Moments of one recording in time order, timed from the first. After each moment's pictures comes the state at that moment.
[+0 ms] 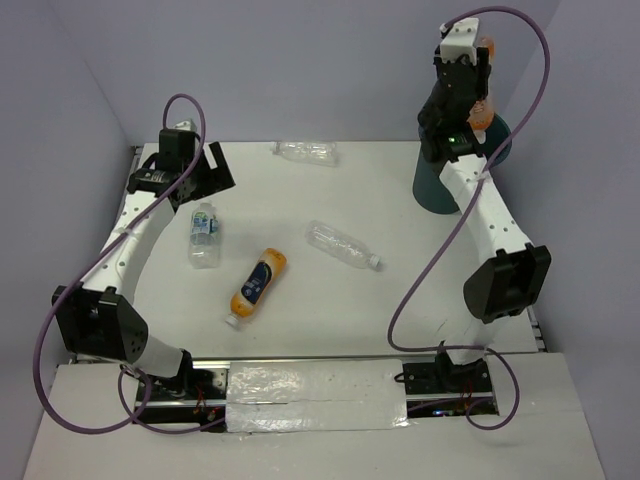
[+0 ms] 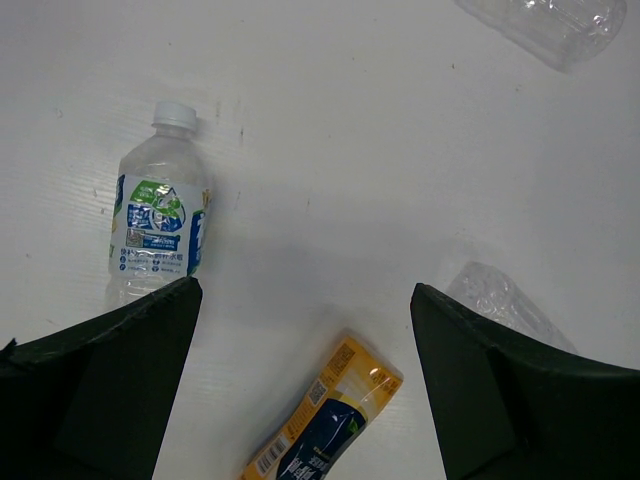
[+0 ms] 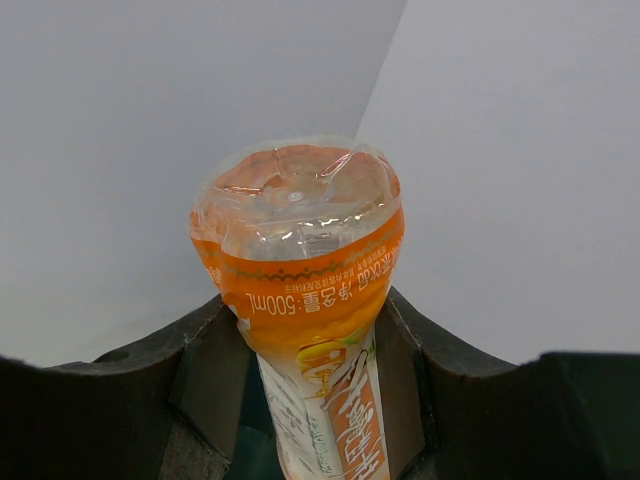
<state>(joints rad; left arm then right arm) -0.14 1.47 1.43 -0.67 -0.07 -0.45 0.24 1.66 1.77 0.20 0.80 -0.50</state>
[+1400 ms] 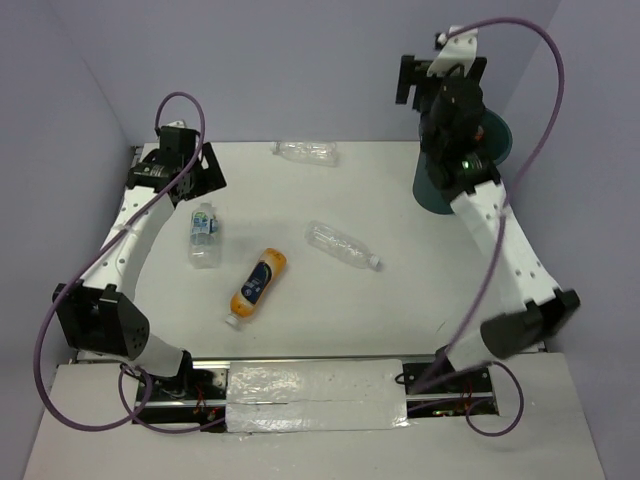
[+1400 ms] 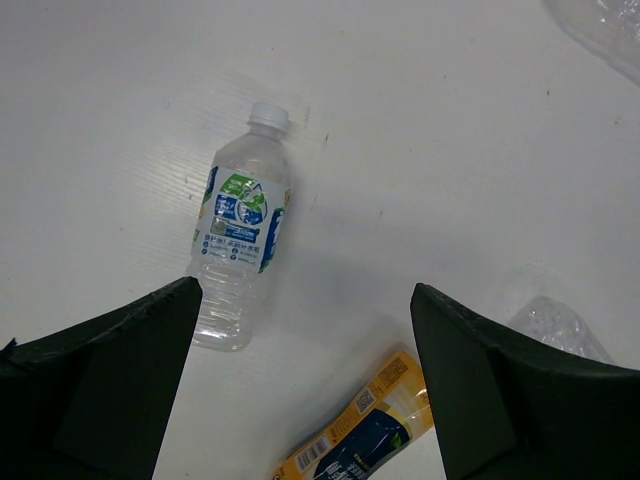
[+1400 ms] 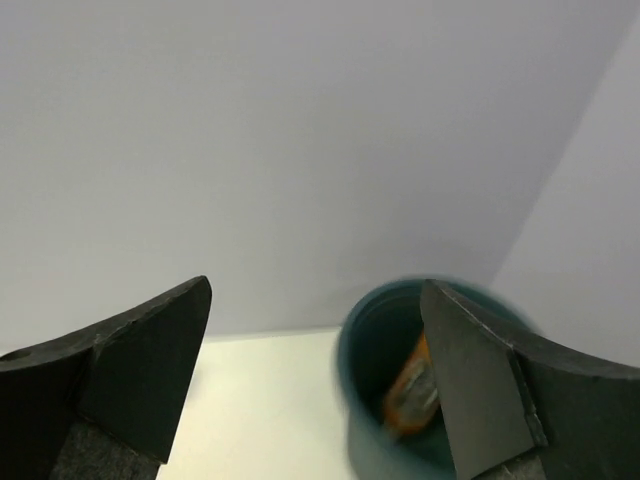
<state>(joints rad) -0.14 1.50 1.49 -0.77 -0.25 -0.45 0.33 1.53 1.80 -0.09 0.51 -0.14</state>
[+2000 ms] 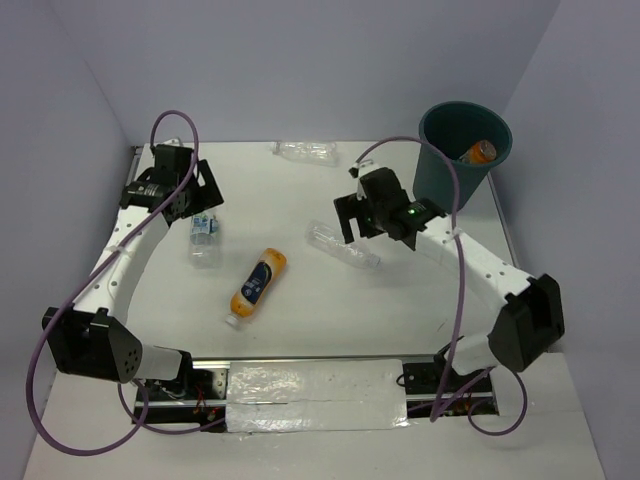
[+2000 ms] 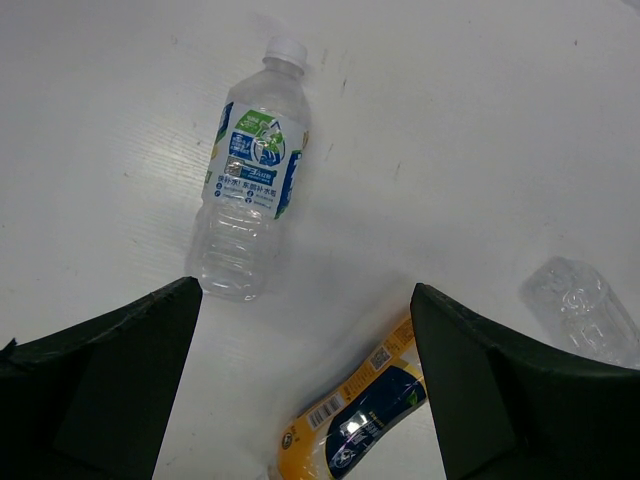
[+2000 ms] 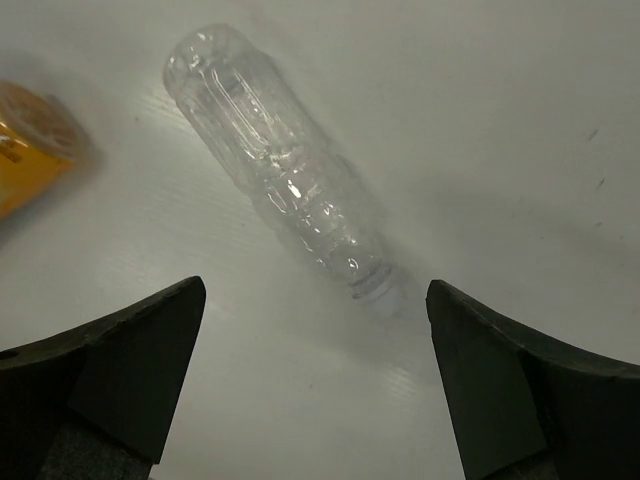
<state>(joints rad) -0.14 1.36 1.35 -0.79 -0.23 -0.48 0.58 1.39 1.20 -0.56 0.12 0.16</state>
